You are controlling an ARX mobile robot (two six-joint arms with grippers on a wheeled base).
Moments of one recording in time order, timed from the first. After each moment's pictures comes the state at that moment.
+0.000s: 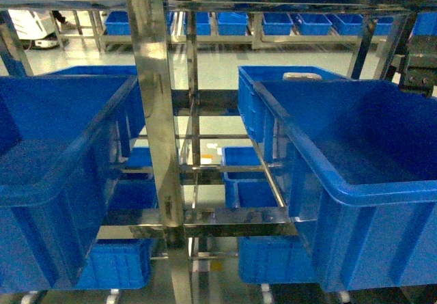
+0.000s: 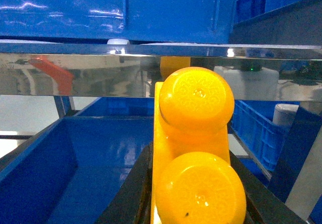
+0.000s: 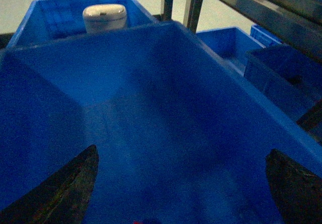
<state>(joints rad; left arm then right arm) -0.13 1.09 0.44 0.71 -0.22 0.01 0.11 1.76 0.97 0.40 0.36 0.13</state>
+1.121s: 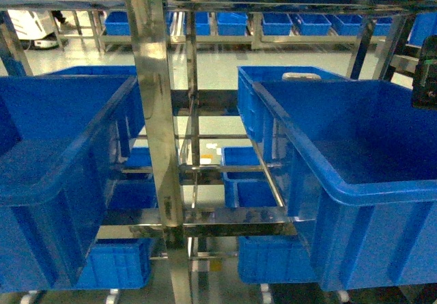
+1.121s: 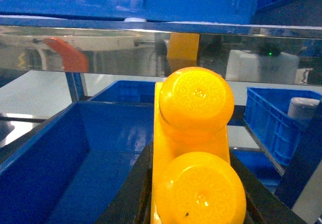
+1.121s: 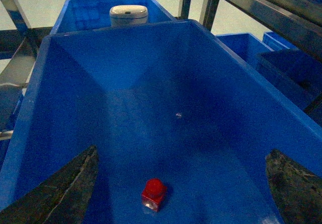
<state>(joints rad) -0.13 1.09 0.43 0.67 -0.30 -0.01 0.18 1.53 0.75 0.40 0.37 0.12</state>
